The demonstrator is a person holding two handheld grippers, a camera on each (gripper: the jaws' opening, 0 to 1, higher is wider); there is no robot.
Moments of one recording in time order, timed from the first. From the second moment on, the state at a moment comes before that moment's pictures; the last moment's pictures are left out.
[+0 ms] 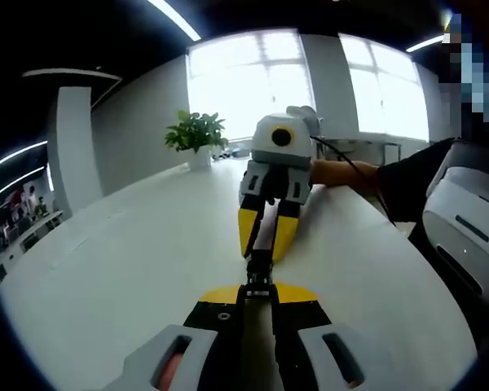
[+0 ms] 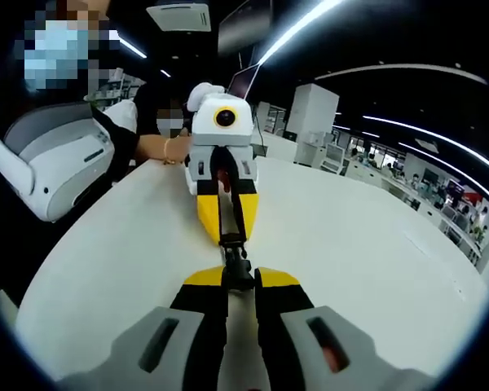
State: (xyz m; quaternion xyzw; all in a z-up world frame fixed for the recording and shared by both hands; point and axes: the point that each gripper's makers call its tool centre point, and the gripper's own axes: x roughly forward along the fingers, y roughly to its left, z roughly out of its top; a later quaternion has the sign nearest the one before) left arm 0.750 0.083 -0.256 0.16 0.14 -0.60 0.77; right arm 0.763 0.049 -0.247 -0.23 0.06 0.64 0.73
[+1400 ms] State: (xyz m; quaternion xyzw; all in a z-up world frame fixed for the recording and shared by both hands) left arm 0.735 0.075 -0.258 0.16 0.13 -0.63 0.75; right arm 0.744 0.056 -0.247 -0.23 0.05 0.68 0.70
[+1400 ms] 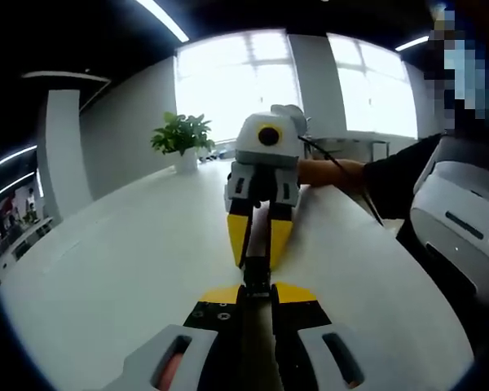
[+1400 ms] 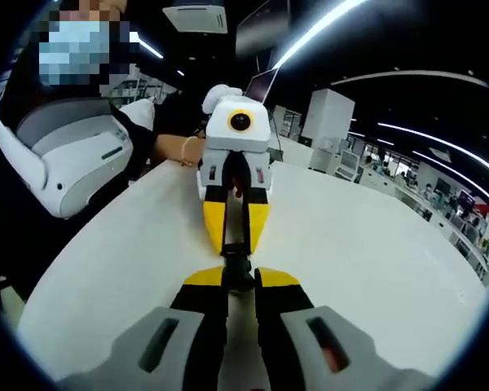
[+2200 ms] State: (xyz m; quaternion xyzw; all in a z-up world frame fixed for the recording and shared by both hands) left arm 0.744 0.078 -0.259 0.15 0.15 -0.61 0.76; right arm 0.754 0.048 -0.252 -0.20 0.07 0.66 0.72
